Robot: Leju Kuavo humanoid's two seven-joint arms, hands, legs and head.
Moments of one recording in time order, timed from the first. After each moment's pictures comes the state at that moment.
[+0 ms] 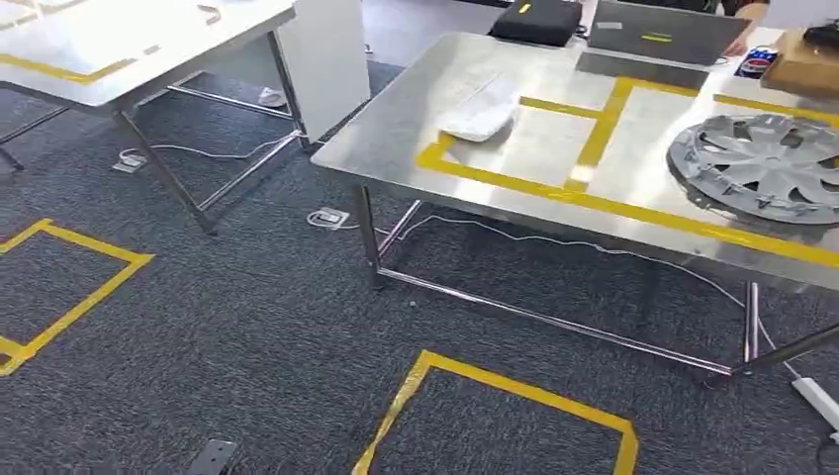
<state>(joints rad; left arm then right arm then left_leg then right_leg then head) -0.03 -0.16 0.90 -0.22 -0.91 0.09 -0.17 -0.03 0.19 -0.89 -0.21 1.41 -0.03 -0.12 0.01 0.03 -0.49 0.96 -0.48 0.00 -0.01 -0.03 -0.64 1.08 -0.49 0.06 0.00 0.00</state>
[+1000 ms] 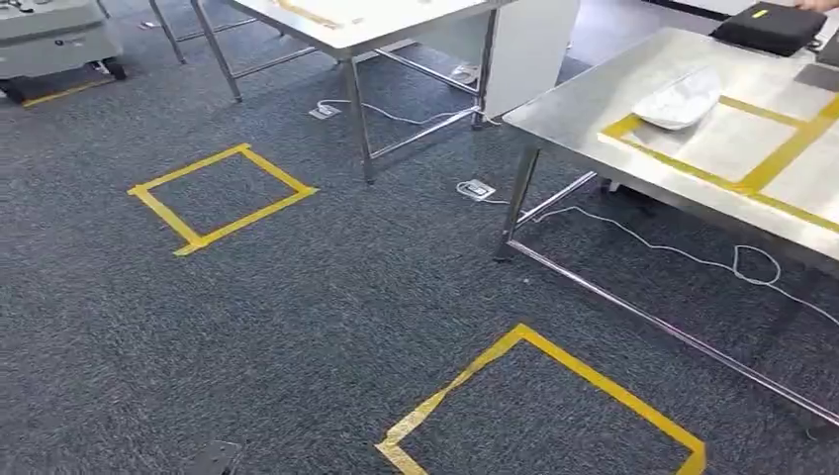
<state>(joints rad) -0.04 -0.15 0.89 -0.22 -0.92 0.08 -0.16 -0.04 0.18 -0.89 -0.20 1.41 -0.03 -0.13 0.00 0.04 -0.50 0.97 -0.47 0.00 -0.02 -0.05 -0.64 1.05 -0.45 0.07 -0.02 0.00</state>
